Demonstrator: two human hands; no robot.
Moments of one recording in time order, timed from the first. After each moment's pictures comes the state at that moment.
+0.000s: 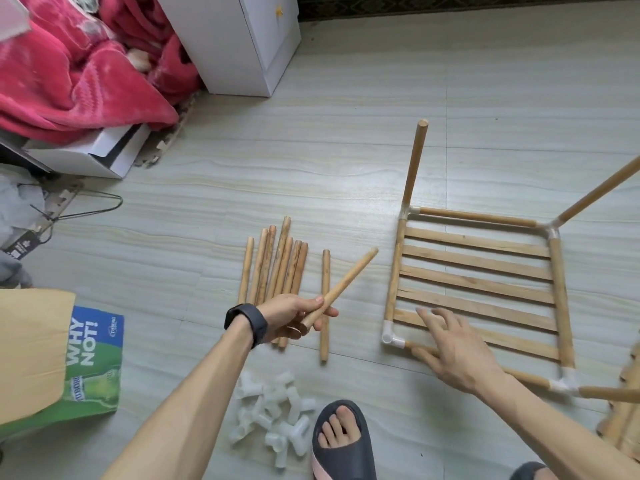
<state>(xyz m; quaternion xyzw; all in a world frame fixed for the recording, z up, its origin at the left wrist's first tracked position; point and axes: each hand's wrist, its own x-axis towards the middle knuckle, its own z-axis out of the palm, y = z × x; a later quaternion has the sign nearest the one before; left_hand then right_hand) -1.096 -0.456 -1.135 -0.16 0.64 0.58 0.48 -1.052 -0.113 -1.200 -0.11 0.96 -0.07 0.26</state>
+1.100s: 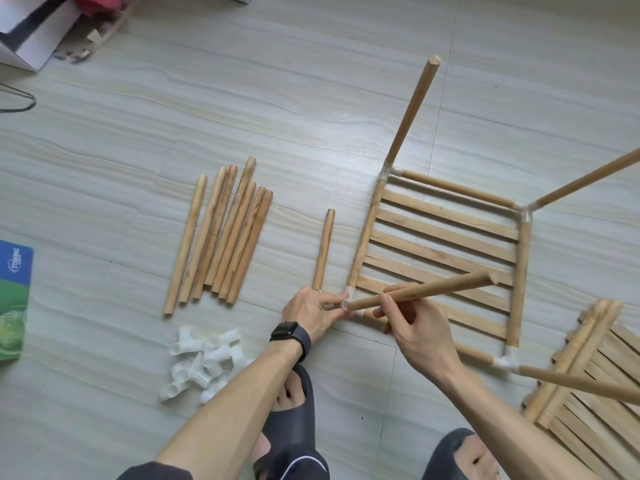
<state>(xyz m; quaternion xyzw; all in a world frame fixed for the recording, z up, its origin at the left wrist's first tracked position) -1.038 -0.331 -1.250 -0.12 0.90 0.38 0.20 -1.033 -0.132 -1.167 0.04 0.84 -0.53 0.13</state>
